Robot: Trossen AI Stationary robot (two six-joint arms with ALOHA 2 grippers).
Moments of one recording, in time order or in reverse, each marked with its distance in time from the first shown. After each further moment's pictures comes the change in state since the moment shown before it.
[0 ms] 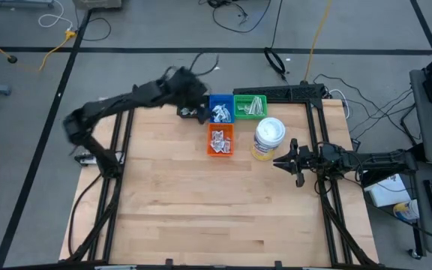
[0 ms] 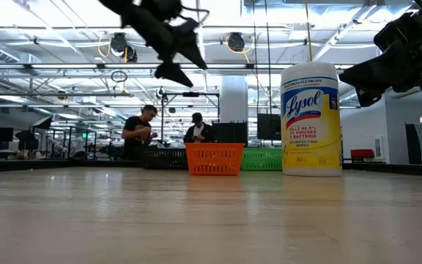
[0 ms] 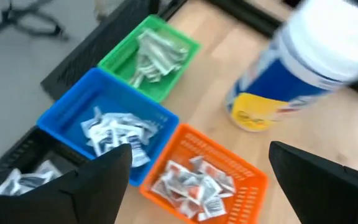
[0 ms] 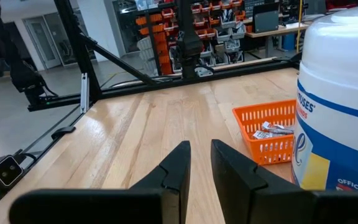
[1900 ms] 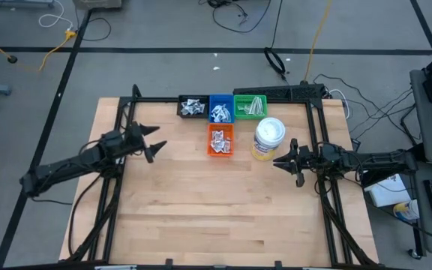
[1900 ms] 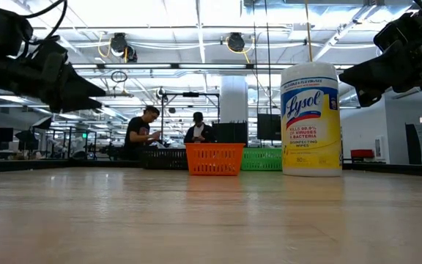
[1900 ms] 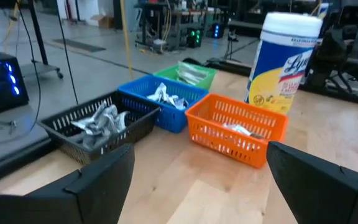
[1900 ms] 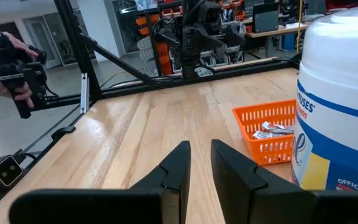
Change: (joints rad) left arm -0.108 -1.458 -1.447 0.575 -0.257 0.044; right arm 0.000 0.000 0.000 0.000 0.000 0.000
